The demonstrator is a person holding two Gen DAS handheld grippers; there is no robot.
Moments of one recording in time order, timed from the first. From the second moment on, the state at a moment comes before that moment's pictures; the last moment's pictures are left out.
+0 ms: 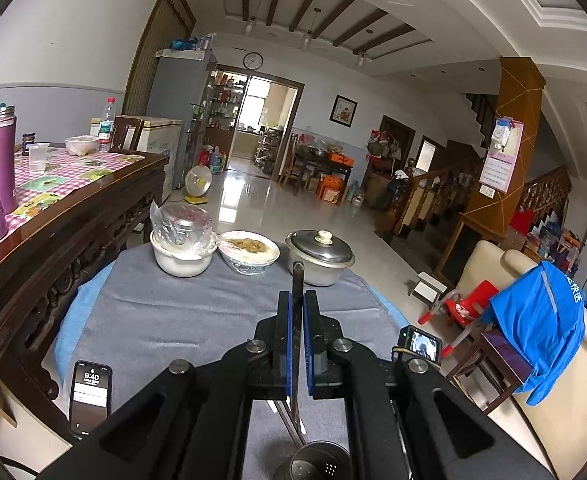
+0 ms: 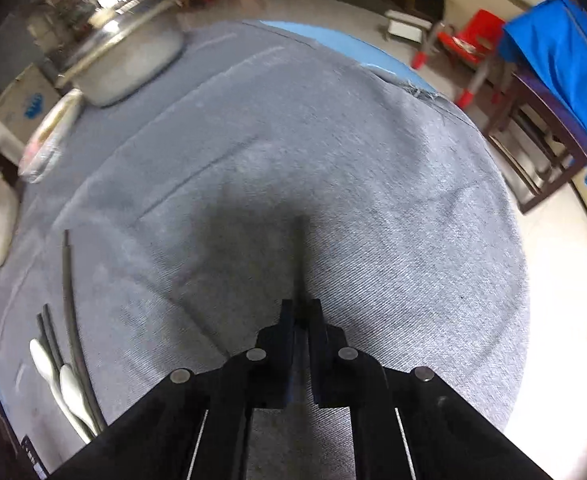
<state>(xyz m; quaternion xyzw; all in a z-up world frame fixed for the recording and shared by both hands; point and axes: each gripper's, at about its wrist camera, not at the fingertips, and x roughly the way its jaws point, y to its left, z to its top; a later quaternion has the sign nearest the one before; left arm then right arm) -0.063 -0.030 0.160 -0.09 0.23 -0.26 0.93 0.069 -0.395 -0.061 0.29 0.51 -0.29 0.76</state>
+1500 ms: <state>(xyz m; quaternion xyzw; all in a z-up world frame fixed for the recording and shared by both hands) -0.055 -0.058 0.092 -0.07 0.34 -0.27 0.90 -0.073 -0.225 0.085 0.27 0.13 -0.03 0.95</state>
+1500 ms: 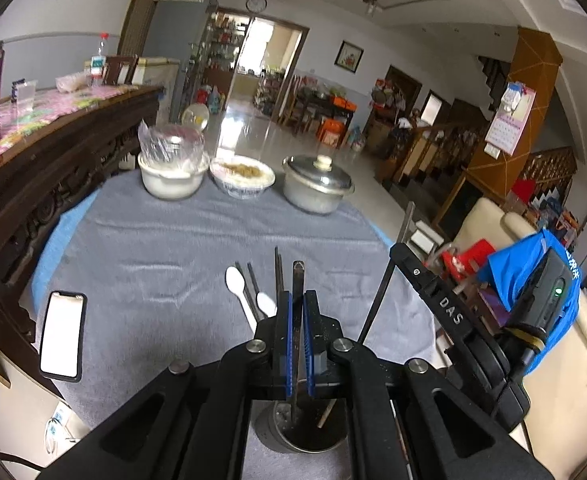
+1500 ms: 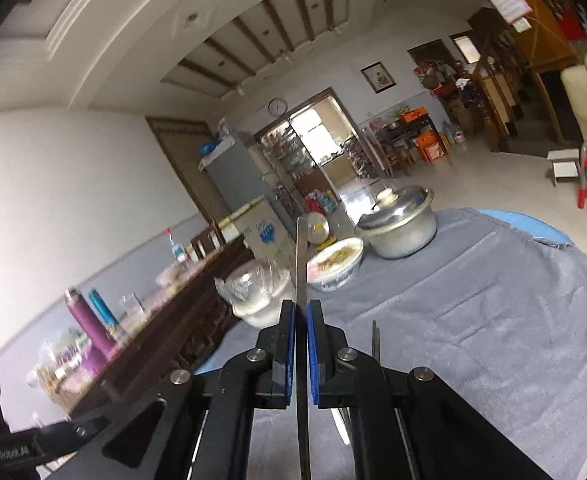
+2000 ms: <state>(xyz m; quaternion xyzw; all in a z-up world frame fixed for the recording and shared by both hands) -0.033 -0.044 0.067 -0.07 0.34 -0.34 0.88 -0.100 -0.230 0.056 0.23 0.21 -0.01 0.95</state>
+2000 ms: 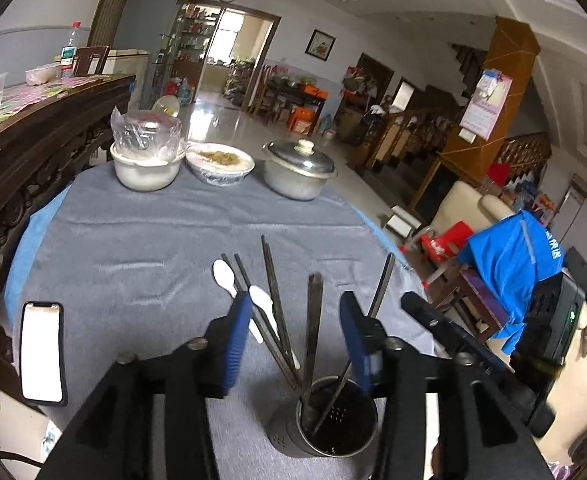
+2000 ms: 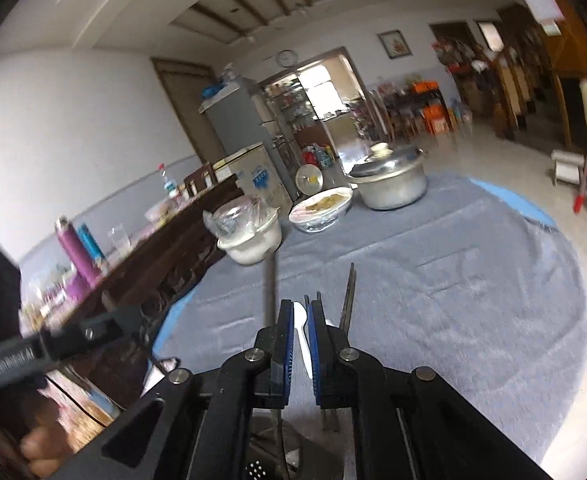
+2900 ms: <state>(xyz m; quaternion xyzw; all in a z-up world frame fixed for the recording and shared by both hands) 0.019 -0.010 0.033 -0.18 0.31 -0.42 0.83 -0.019 -0.313 -0.019 0.35 0.27 -0.11 0.89</state>
